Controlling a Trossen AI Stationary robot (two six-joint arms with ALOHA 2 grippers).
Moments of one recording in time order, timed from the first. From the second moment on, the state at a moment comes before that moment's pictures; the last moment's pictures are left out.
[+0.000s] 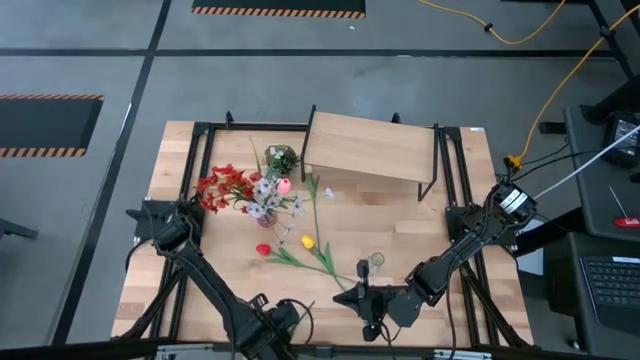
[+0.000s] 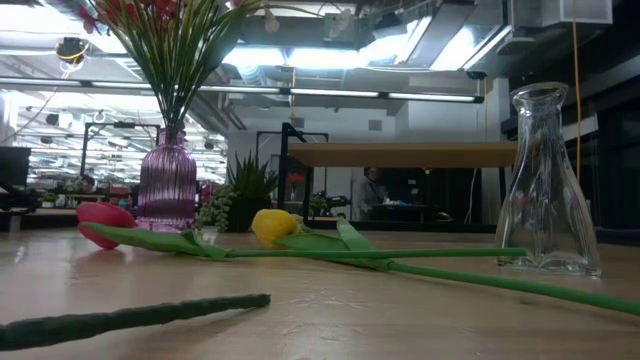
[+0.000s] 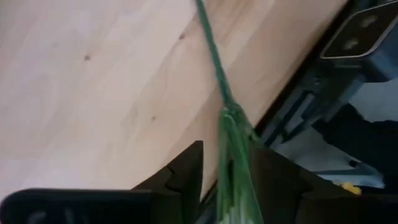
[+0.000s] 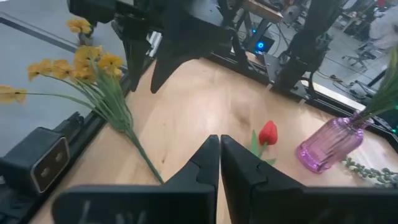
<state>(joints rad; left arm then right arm) -0.80 2.17 1.86 -1.05 -0.20 -1.44 0.74 1.78 1.03 0.36 0.67 -0.11</state>
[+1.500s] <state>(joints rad) -0.80 2.31 1.86 -0.95 0.00 -1.44 0.74 1.78 1.03 0.36 0.66 -0.11</state>
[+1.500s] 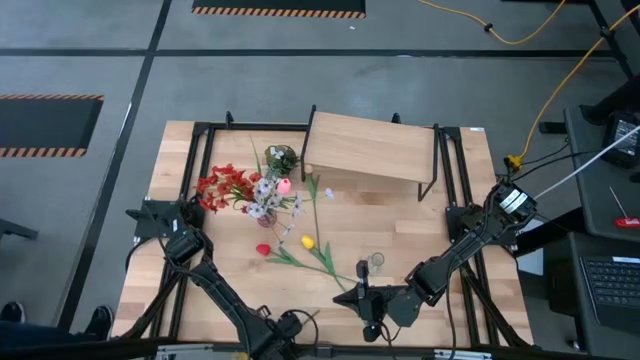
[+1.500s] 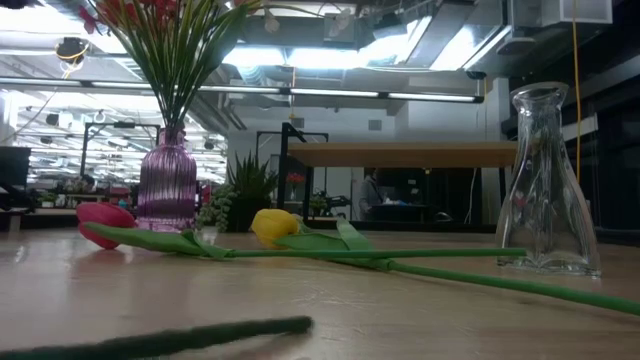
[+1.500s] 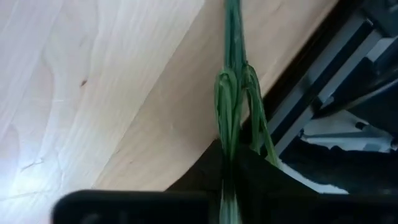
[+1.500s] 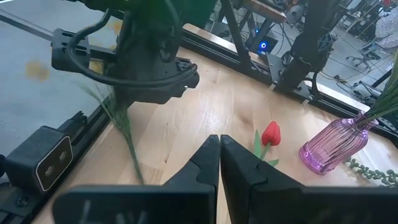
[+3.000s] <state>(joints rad) -0.59 2.15 2.14 -1.57 -0.26 -0.55 0.53 1.52 0.91 0.32 0.08 0.10</state>
